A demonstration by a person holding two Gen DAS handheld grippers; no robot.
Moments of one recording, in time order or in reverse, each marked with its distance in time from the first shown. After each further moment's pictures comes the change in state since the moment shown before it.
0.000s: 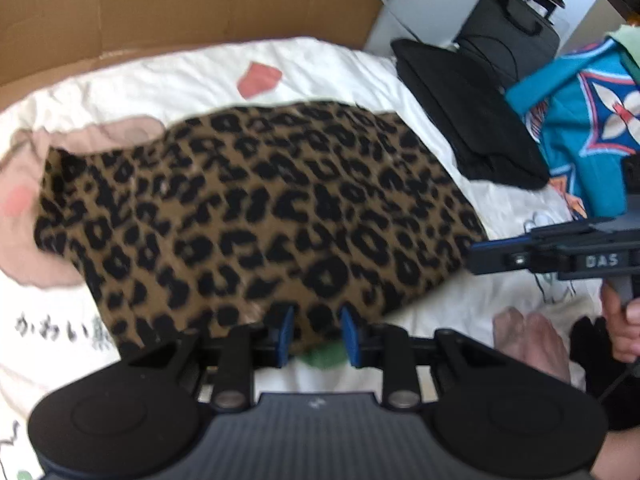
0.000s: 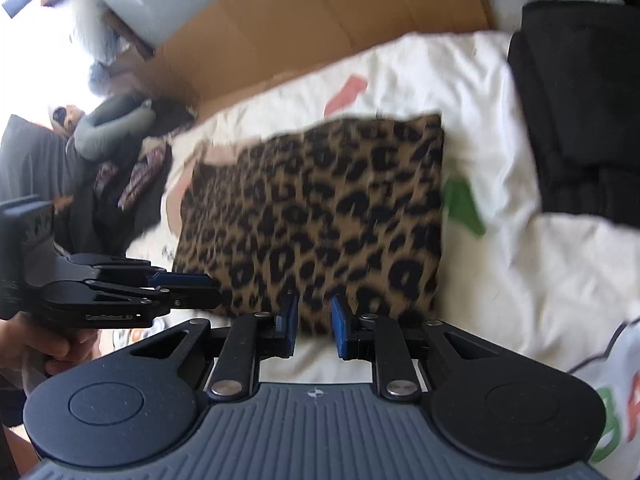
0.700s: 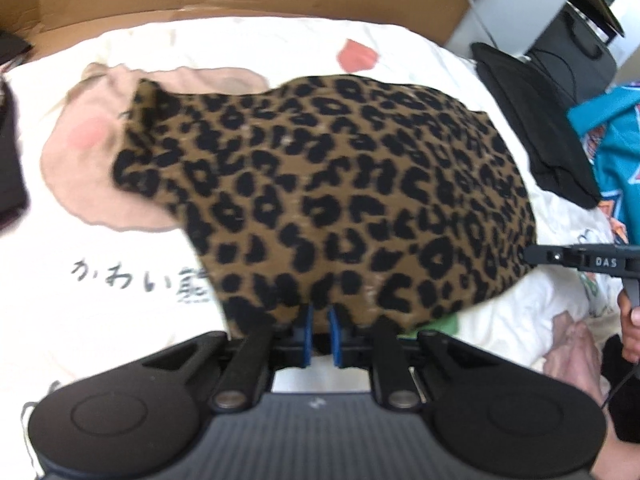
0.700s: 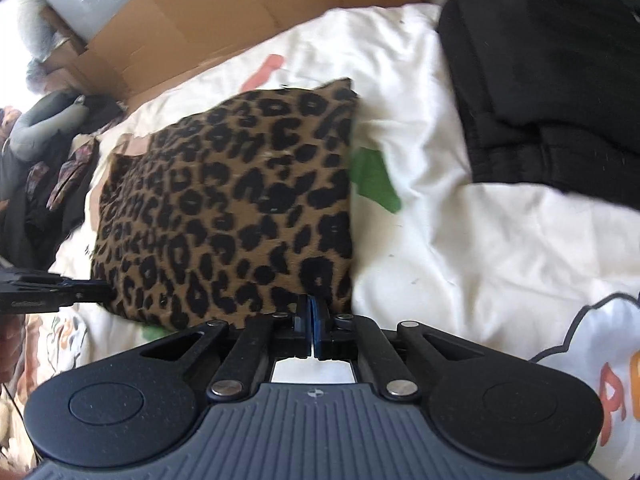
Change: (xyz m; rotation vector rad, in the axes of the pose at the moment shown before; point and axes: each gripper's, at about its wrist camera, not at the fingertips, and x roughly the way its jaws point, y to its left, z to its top) left arm -0.001 0.065 -0.009 -0.141 0.037 0.103; right arm 0.024 -0.046 -0.005 0.066 0.005 -0.168
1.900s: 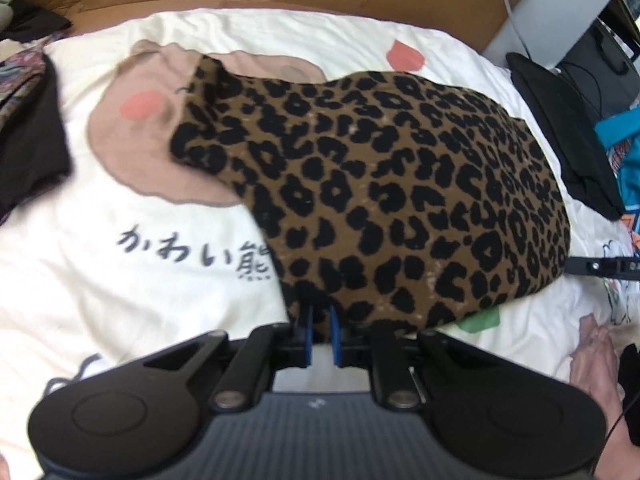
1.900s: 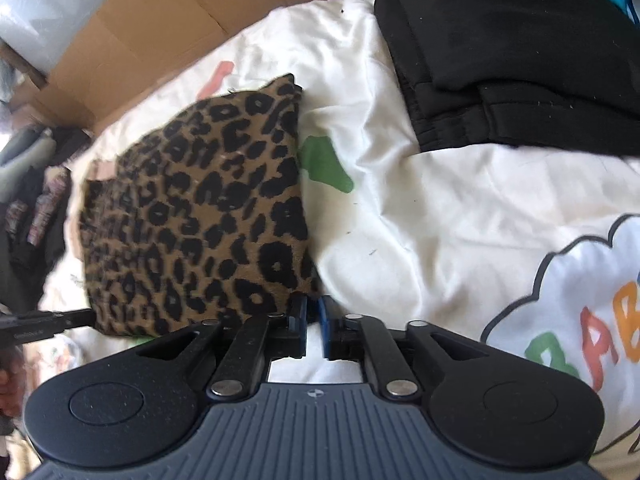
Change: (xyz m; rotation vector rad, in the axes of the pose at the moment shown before) left arm -0.006 0.026 -0.010 -0.057 0.004 0.051; right arm -0.012 -0.011 -0.008 0.152 0.007 -0.028
